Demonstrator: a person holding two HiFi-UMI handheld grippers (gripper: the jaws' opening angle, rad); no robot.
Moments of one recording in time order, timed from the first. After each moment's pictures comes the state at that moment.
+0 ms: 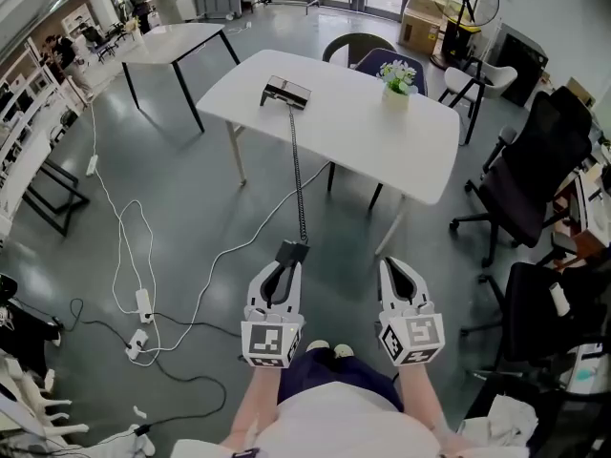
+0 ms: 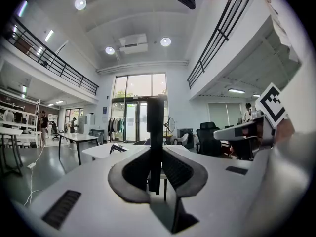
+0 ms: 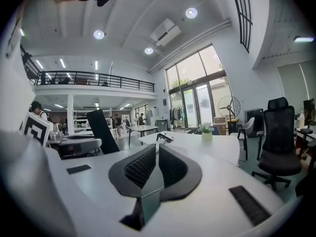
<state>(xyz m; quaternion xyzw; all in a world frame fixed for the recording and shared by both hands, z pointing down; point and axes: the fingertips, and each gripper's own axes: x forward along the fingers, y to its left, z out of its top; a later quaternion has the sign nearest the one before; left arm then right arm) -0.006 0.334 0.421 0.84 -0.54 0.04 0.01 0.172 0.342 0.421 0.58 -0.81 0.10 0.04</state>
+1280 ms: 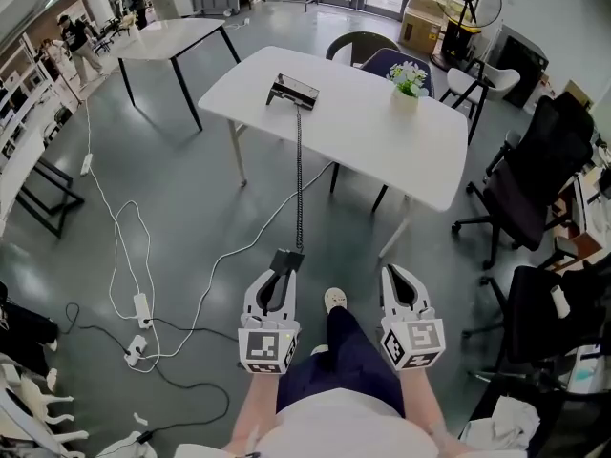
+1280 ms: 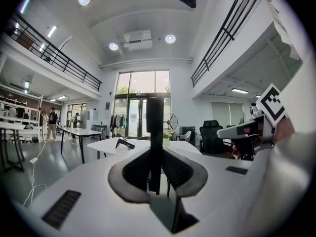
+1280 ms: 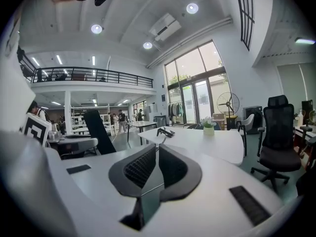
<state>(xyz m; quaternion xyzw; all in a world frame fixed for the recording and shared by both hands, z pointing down) -0.060 0.315 0.450 0.84 -0.55 0.05 0.03 0.137 0.324 0.446 0.58 -0.80 0.11 0.06</state>
